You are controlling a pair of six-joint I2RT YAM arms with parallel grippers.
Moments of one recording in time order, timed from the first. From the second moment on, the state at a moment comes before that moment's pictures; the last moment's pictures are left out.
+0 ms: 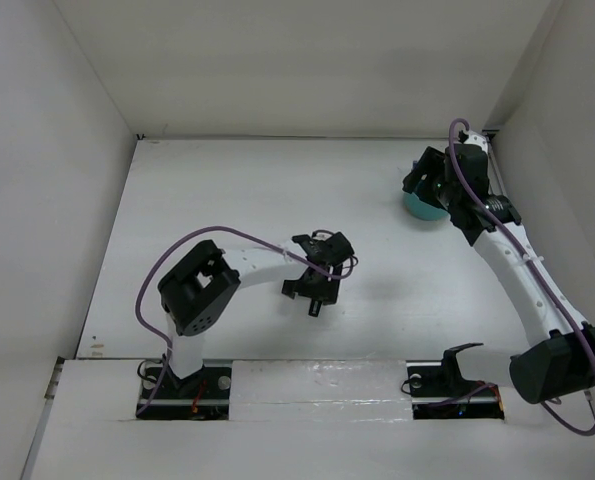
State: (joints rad) left arm -0.99 1.87 1.24 -0.75 -0.18 -0.74; right arm 0.23 1.25 1.24 -0.51 0.19 0.56
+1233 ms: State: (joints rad) left arm -1.04 1.80 1.16 -0.68 -0.17 -0.71; right arm 0.23 1.19 1.24 -0.50 0.05 0.56
